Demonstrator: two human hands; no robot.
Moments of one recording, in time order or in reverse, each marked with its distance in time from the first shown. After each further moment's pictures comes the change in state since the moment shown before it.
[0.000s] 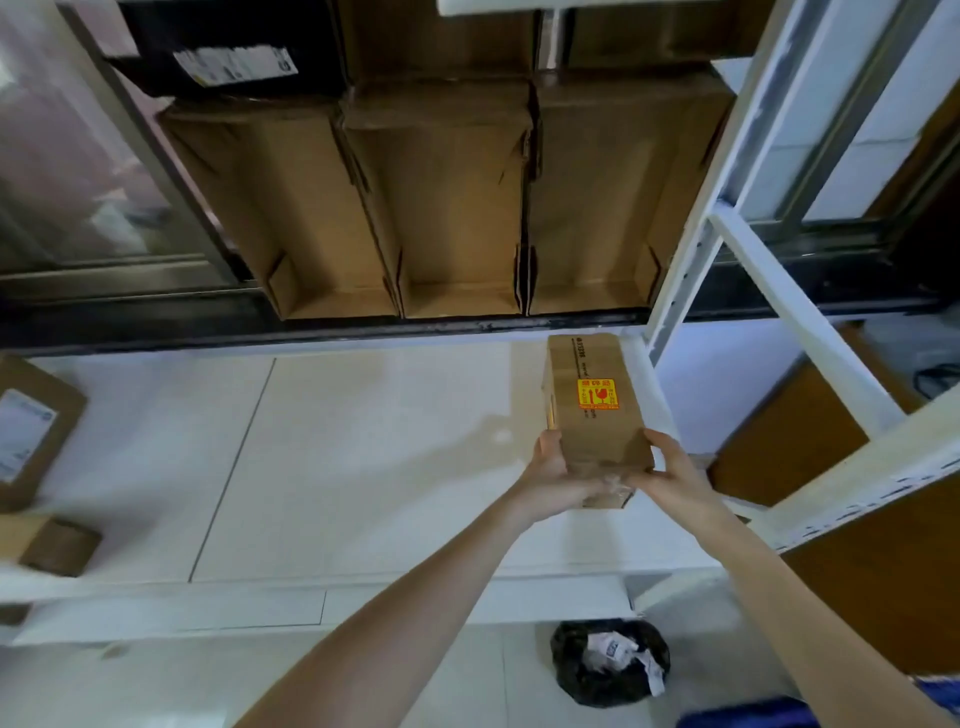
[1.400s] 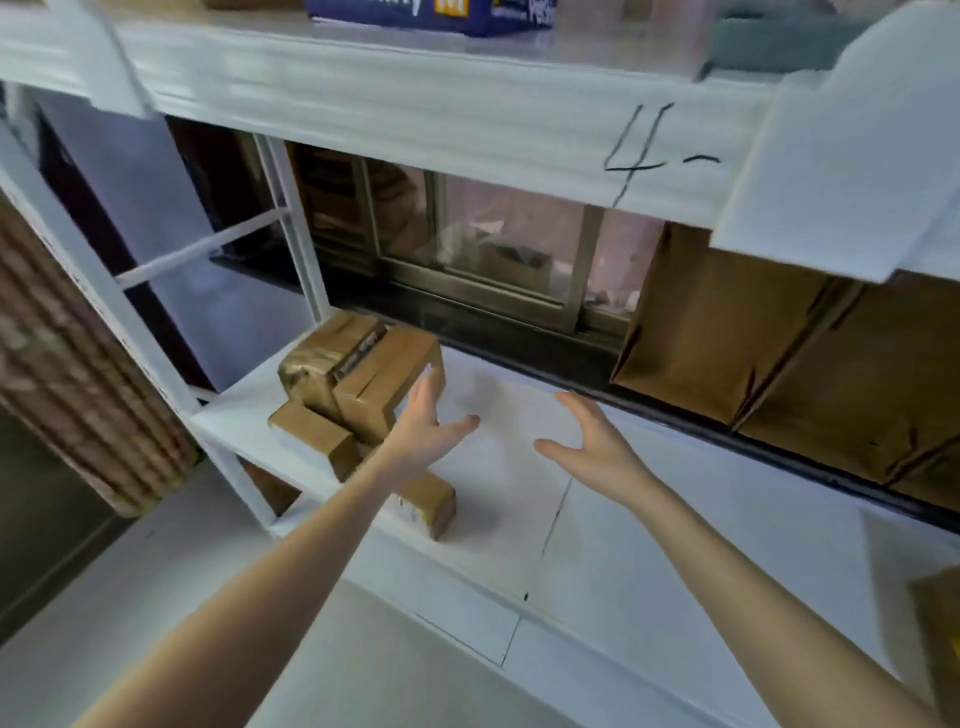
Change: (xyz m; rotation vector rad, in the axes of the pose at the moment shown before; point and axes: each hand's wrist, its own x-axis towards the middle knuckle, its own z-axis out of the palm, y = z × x) left_hand -0.255 -0.194 -0.492 -0.019 0.869 0.028; right_hand -0.078 -0.330 0.429 -0.449 -0.377 -0.669
